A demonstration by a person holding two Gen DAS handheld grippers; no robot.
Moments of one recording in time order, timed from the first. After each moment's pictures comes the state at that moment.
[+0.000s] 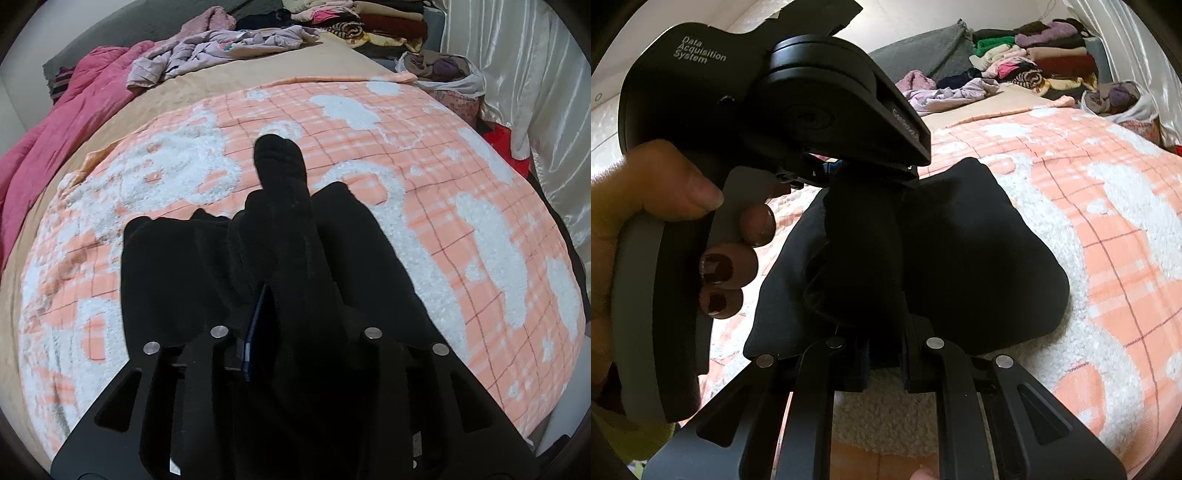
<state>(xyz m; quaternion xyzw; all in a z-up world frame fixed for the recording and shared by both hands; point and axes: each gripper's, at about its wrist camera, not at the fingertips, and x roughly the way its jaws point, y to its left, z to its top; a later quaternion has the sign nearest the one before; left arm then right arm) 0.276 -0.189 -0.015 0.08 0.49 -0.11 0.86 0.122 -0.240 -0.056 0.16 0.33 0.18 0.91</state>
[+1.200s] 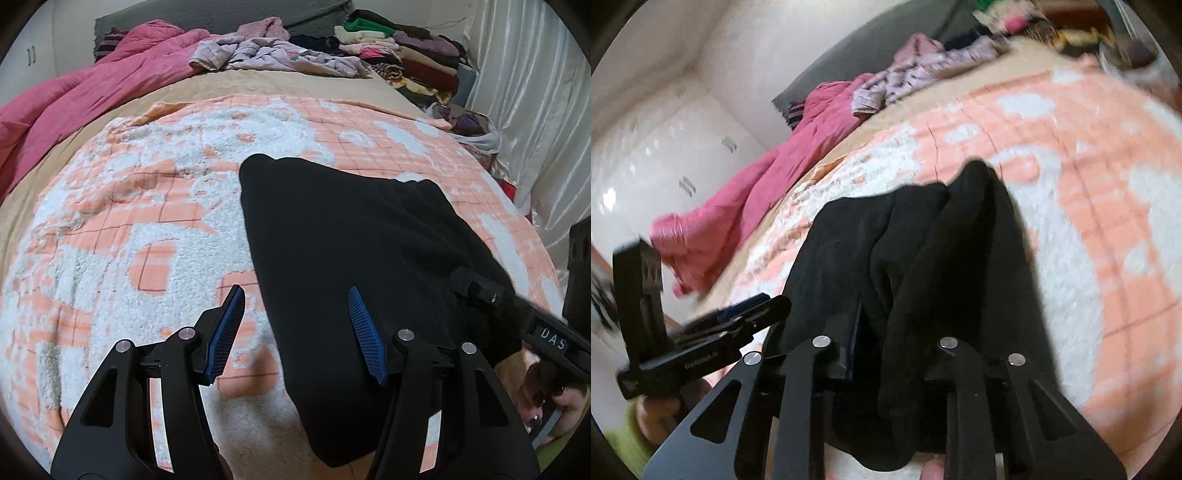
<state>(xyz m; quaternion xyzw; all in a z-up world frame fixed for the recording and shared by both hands) 0.219 -0.067 -0.025 -0.02 0.45 -0.08 0.89 0.202 -0.276 -0.035 0.20 0.39 0.25 0.86</state>
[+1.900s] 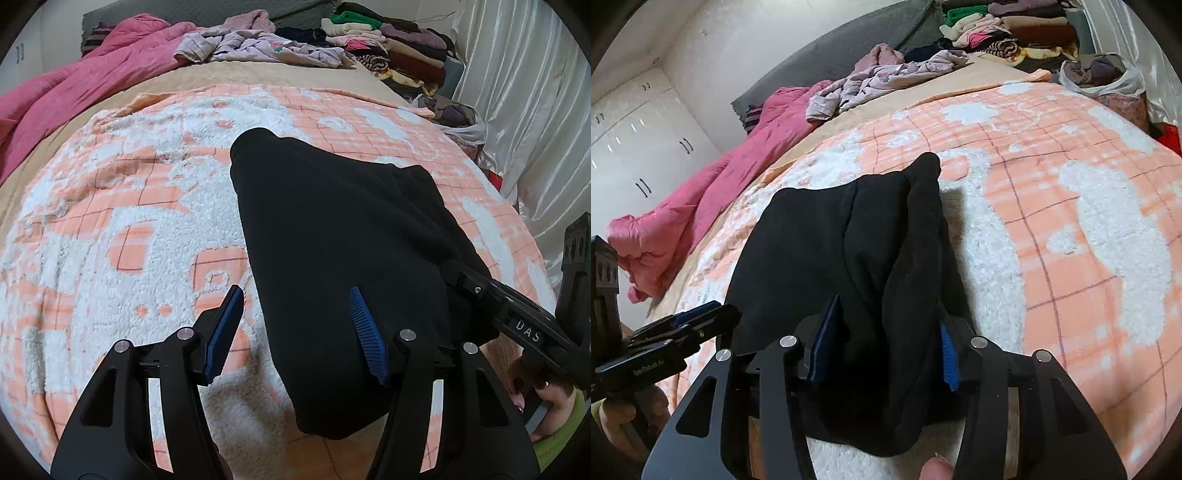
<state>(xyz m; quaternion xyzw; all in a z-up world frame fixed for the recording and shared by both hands) 0.206 -0.078 -0.031 -0.03 0.46 -0.10 0.88 0.189 -0.293 -0.051 0.17 0.41 0.14 0.89</state>
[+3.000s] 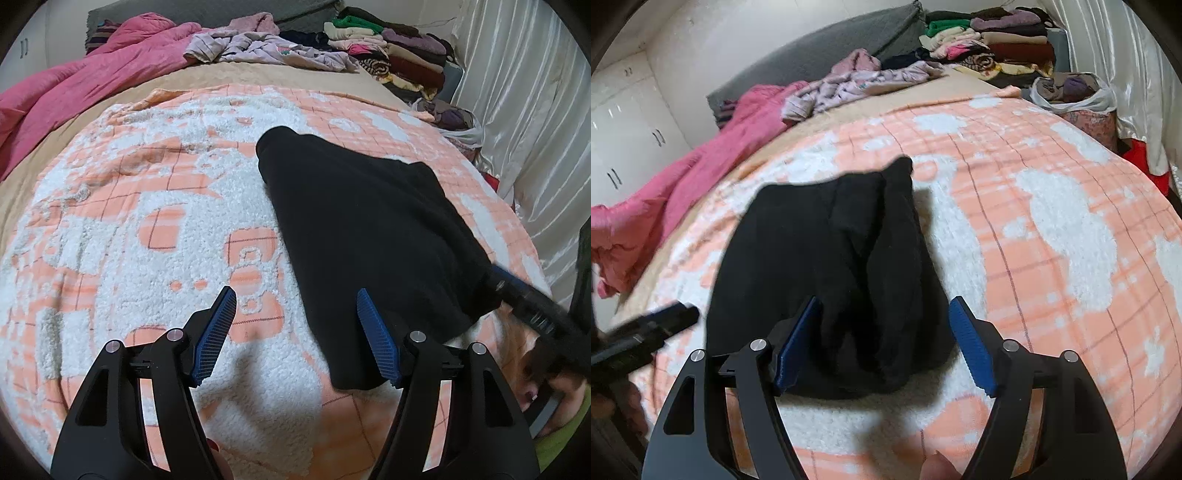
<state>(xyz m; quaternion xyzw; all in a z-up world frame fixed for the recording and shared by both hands) 0.182 -0.047 -0.028 -0.03 0.46 -0.11 0.88 0.164 -0.289 -0.034 0.13 0.40 0.08 0.90</state>
